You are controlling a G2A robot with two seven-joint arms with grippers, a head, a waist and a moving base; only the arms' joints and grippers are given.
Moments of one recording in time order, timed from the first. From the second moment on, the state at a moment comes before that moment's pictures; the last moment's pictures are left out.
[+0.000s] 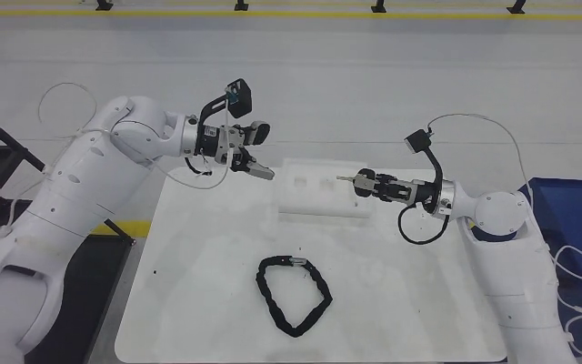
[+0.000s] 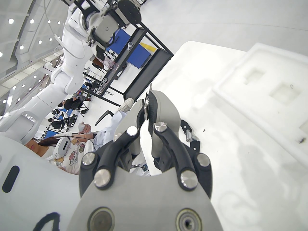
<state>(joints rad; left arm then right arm) 0.26 -0.90 -0.54 -1.18 0.05 -0.98 -0.76 -0.97 -1.13 1.38 -1.50 0.11 -0.36 1.15</state>
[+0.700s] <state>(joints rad) 0.41 -0.96 -0.39 -1.13 0.32 -1.01 -0.63 -0.97 -1.13 1.38 -1.50 0.11 -0.36 1.15</state>
